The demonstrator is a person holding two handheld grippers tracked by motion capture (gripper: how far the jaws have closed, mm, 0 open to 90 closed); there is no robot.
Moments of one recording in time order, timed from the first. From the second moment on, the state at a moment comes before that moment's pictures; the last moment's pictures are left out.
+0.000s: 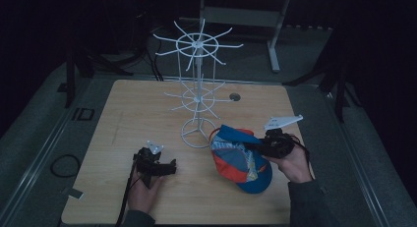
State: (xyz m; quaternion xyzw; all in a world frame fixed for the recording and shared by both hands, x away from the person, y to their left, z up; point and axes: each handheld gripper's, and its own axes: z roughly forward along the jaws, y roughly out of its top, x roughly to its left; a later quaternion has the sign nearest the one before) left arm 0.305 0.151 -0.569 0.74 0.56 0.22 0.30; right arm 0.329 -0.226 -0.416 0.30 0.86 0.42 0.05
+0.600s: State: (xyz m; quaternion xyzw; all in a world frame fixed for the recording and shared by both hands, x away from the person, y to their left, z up) left arm 0.305 0.151 -0.569 0.74 0.56 0.22 0.30; right arm 0.326 -0.235 -0.397 0.31 0.83 0.46 0.06
